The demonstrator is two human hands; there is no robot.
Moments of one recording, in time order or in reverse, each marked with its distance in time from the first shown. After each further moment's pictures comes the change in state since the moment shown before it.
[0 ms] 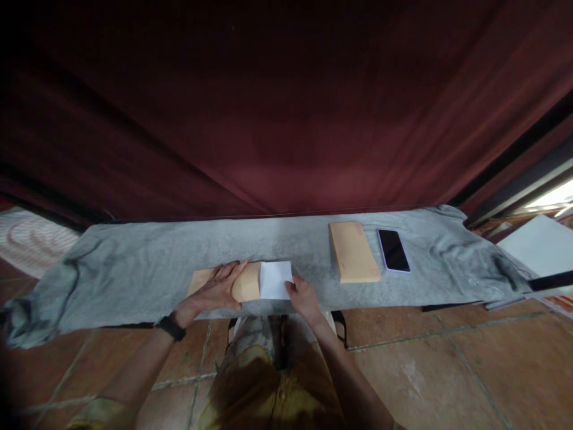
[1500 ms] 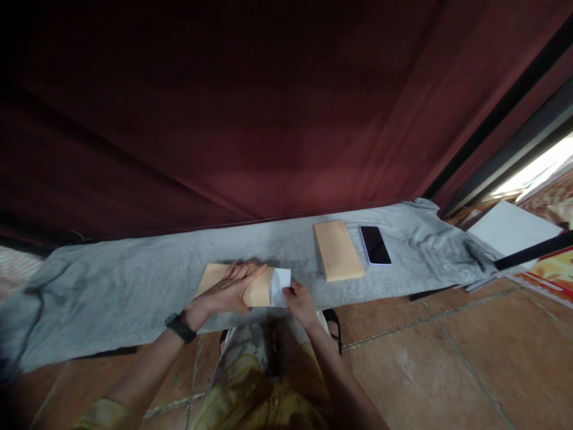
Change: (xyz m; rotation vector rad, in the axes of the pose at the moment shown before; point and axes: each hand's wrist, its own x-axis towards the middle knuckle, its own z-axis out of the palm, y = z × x) left_hand 0.044 0.072 -0.029 0.077 -0.069 0.258; right_hand -0.013 0.015 -0.015 0.364 0.019 0.213
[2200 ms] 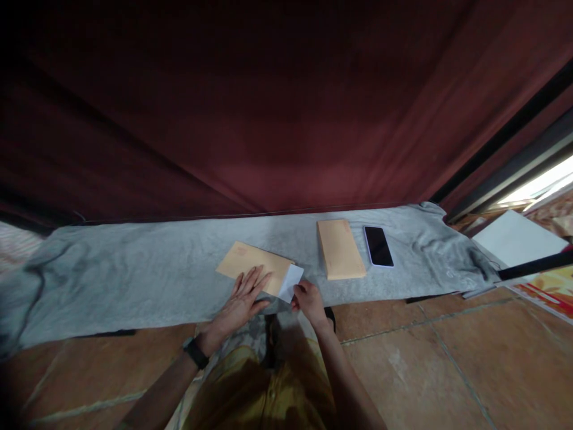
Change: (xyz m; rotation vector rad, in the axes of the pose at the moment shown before) left_hand -0.015 0.044 0.083 -0.076 0.315 -0.087; right_hand -0.006 0.017 -0.016 0.144 0.000 0.125
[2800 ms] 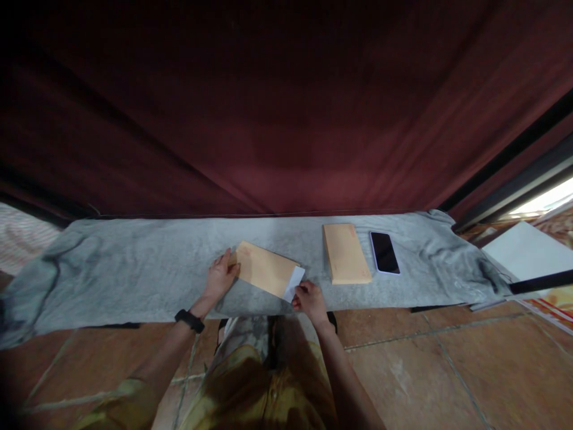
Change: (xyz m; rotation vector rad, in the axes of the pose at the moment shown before) left_hand 0.028 -0.085 -0.034 -0.068 0.236 -0.632; right_hand 0.006 -0.008 0.008 0.000 0.030 0.051
